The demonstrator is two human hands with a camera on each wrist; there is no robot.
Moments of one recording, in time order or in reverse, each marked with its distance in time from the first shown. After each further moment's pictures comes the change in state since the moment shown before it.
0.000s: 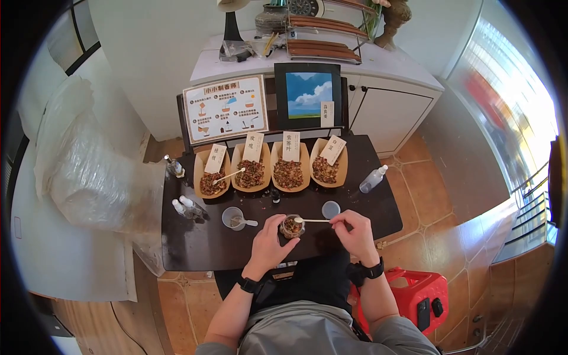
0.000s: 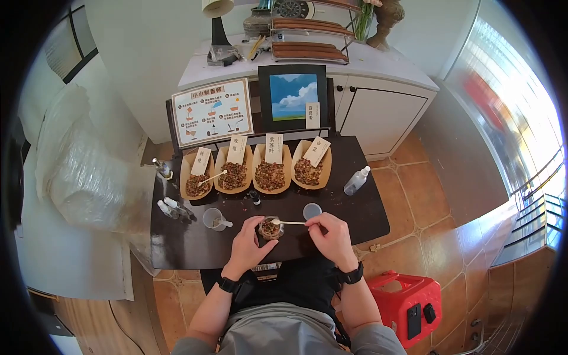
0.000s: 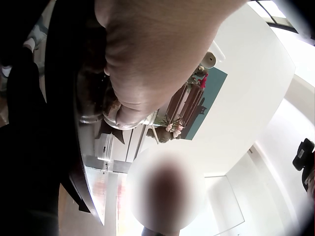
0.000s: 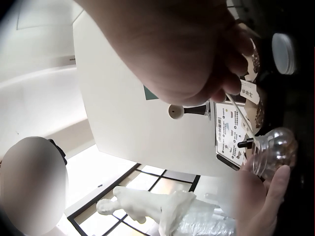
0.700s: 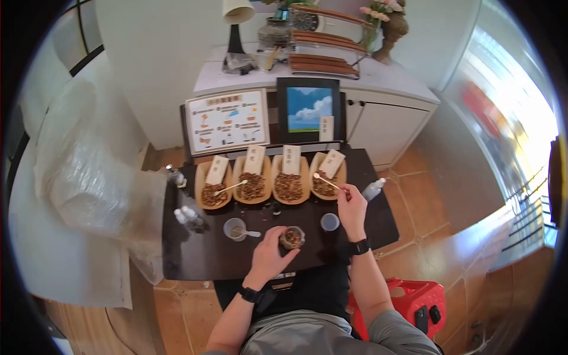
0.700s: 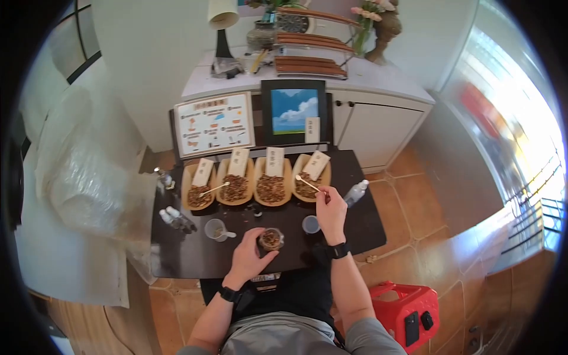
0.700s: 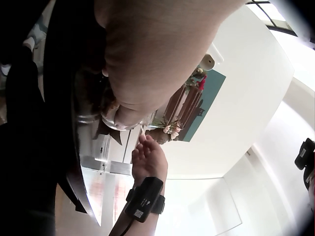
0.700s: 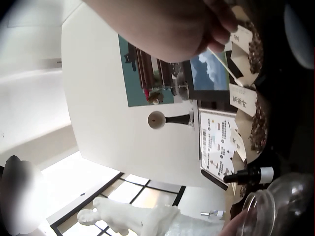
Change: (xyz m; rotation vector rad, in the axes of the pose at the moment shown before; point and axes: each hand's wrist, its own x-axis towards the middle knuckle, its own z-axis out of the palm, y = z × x) left_hand 0.001 0.004 -0.004 -0.042 -0.011 -0.068; right_hand 0.085 0.055 0.029 -0.165 0.439 0.125
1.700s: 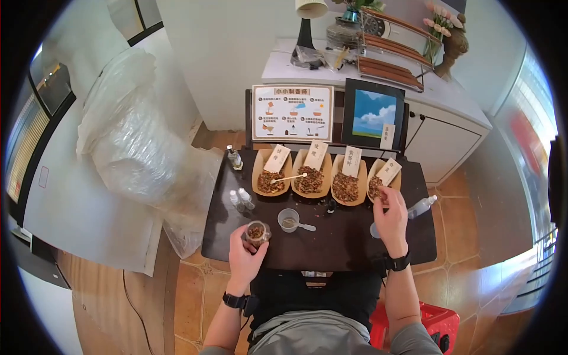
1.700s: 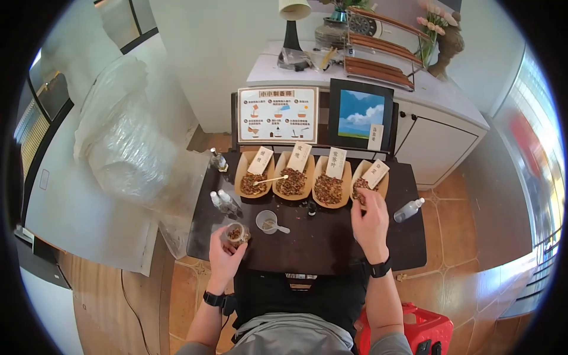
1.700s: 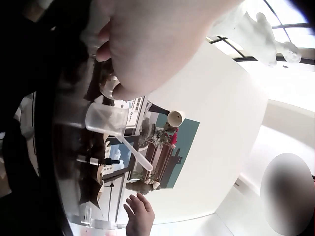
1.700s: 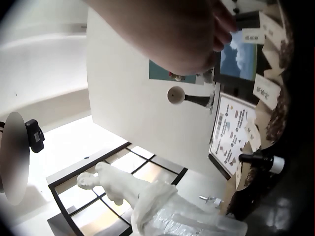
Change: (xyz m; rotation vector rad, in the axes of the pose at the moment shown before) left_hand -0.077 -0.049 -0.118 0.067 0.476 -0.358; right_hand -0.010 -0.062 0.004 -0.101 -0.179 -0.447
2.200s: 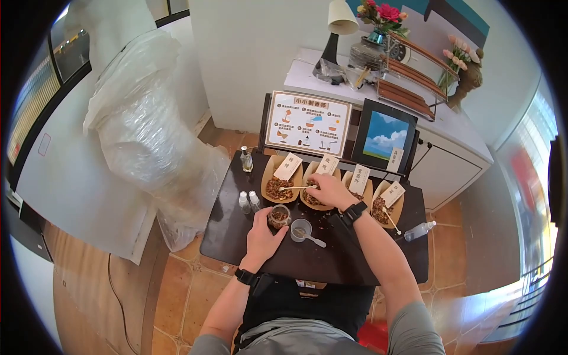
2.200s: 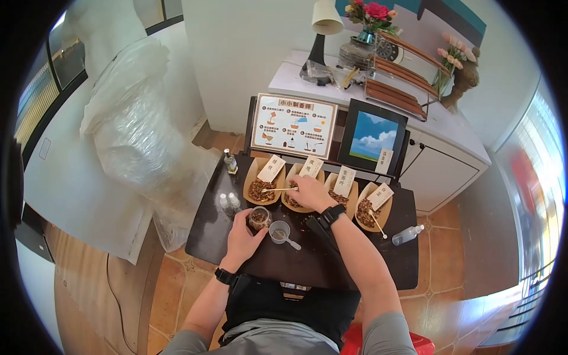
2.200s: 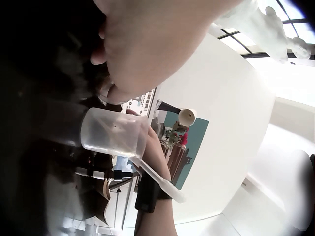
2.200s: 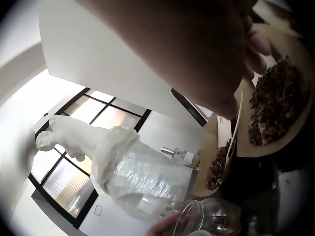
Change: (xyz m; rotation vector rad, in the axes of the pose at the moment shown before) left_hand 0.059 -0.010 0.055 0.093 0.032 0.163; right_hand 0.094 -0.030 0.174 0.001 -0.781 -0.206
